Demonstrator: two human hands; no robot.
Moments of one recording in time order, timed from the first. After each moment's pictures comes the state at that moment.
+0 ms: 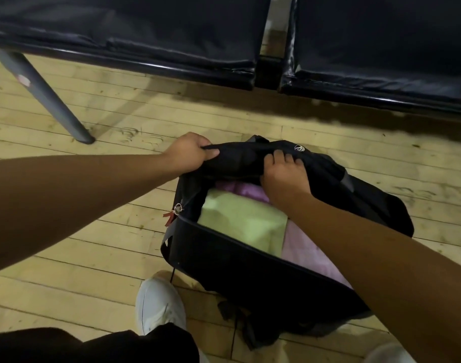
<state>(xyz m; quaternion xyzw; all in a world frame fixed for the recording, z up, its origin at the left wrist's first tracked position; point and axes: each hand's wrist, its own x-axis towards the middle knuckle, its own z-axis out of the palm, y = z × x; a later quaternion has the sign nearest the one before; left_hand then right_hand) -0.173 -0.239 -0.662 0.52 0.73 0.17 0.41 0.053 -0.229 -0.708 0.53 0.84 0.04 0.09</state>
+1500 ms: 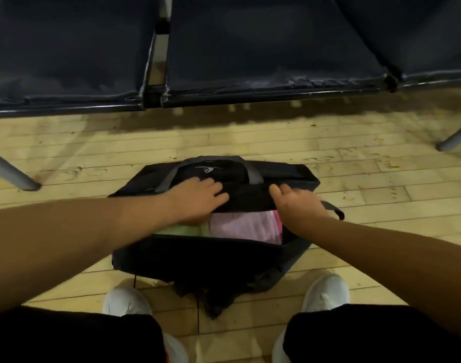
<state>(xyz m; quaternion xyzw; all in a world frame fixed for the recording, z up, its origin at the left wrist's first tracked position) 0.021 -0.327 -0.602 0.92 0.32 -0.24 -0.04 0.273 -0.362 -0.629 0.56 0.82 0.00 0.11</state>
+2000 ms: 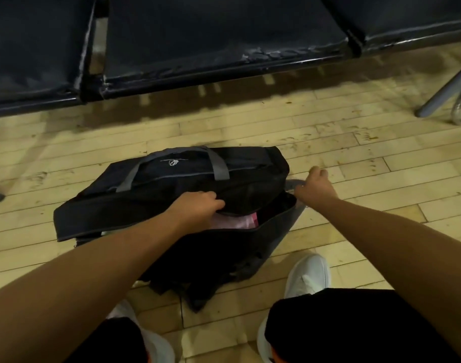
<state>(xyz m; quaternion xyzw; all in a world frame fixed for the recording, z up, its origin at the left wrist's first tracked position) 0.094 -0.341 -0.656 0.88 0.40 -0.21 0.14 0.383 -0.346 -0.689 0.82 0.49 -0.29 -0.04</state>
